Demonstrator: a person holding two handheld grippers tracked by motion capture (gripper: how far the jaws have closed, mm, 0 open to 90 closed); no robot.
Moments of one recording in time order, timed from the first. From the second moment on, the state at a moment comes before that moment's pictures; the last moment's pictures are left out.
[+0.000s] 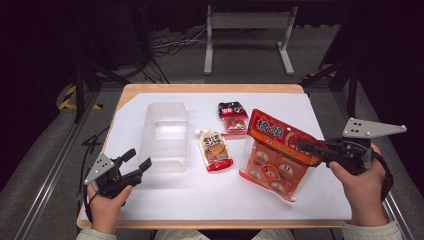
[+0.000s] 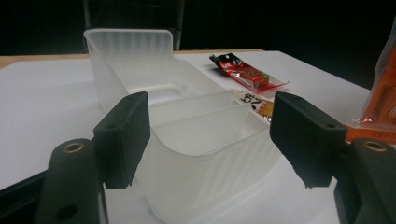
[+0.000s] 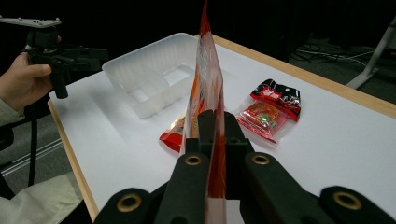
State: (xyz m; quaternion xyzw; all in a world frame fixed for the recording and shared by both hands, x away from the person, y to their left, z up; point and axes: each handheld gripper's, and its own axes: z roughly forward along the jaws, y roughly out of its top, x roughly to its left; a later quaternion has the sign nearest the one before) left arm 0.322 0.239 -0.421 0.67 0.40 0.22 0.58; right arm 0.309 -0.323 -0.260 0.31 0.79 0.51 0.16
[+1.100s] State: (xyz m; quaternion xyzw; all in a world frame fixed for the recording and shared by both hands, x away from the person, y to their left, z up) left arm 0.329 0.192 -0.386 0.74 0.31 0.13 0.59; right arm 0.317 -0.283 -0.200 0.22 0.80 0.52 0.18
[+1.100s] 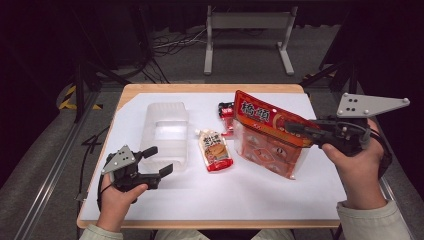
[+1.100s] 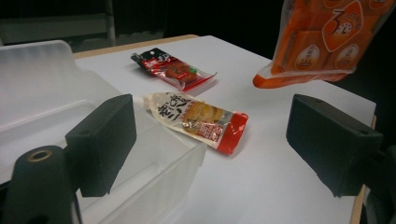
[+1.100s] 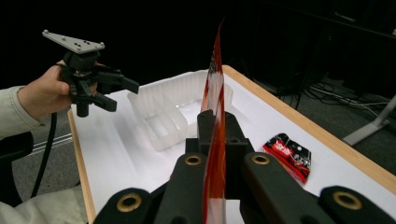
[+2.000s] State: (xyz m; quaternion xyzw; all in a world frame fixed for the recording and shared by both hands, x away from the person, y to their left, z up) left arm 0.355 0.163 -0.379 0.74 0.29 0.12 0.60; right arm 0.352 -0.217 -0.189 0.13 0.80 0.57 0.15
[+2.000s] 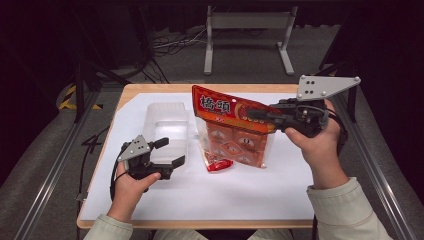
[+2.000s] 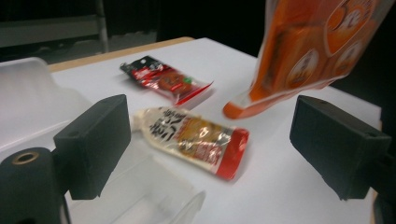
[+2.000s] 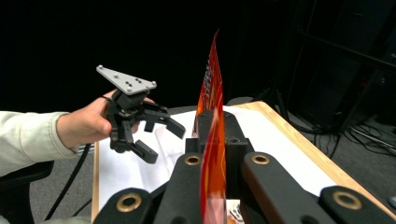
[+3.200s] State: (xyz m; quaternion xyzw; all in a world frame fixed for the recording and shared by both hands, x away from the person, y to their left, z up) left arm 0.383 0.119 -0.356 0.75 0.20 0.07 0.63; right arm 0.362 -0.176 -0.203 0.09 0.80 0.58 0.12
